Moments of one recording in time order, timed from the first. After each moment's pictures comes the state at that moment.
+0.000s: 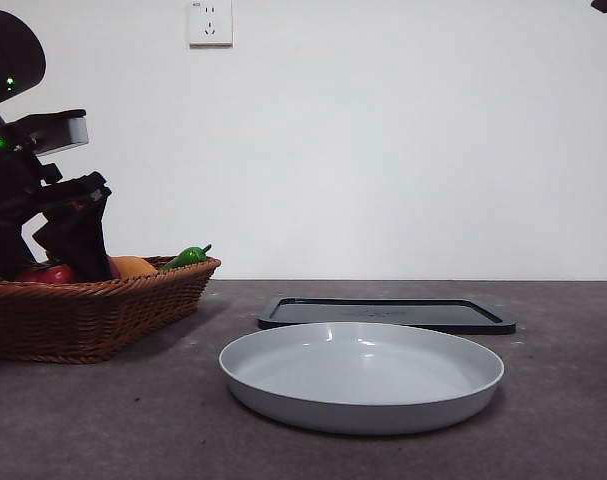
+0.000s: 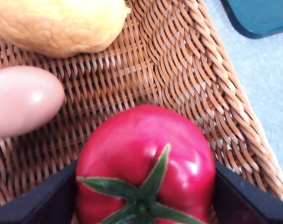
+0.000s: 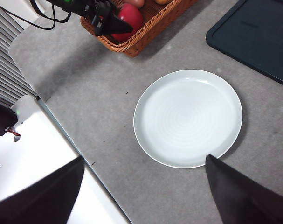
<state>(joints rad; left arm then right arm) -0.18 1.50 0.87 -0.28 0.21 0.13 0.34 0.80 1.01 -0.98 -0.57 -0.05</state>
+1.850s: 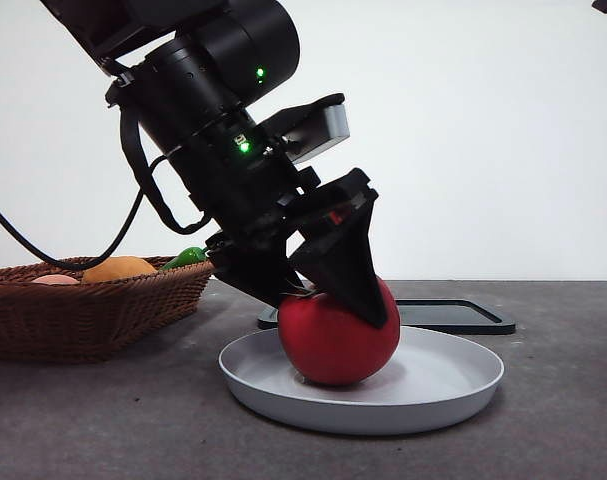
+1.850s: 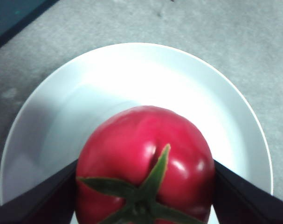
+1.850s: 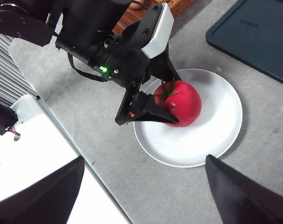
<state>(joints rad) -0.77 1.73 1.04 -0.18 0.23 0.09 0.34 0.80 1.01 -0.98 -0.57 -0.05</state>
